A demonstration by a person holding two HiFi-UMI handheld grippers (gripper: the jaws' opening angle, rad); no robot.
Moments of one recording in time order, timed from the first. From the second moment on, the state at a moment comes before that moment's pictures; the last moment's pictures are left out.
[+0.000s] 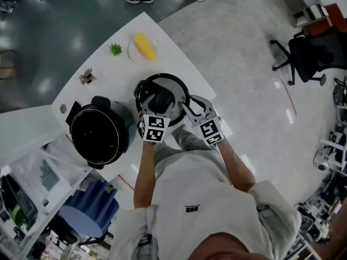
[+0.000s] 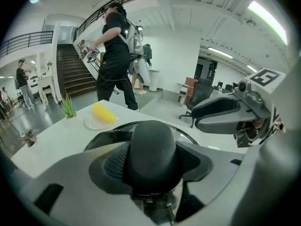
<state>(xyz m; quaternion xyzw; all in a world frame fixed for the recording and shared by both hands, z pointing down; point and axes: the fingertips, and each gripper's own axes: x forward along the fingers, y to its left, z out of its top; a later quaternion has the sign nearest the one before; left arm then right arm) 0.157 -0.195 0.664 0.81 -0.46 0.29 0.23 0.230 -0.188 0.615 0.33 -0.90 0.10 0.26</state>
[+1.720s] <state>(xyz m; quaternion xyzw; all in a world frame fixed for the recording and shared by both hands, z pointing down) 0.157 -0.176 0.673 0.81 -0.44 0.32 0.20 0.240 -0.164 0.626 0.34 -0.90 0.11 0.26</state>
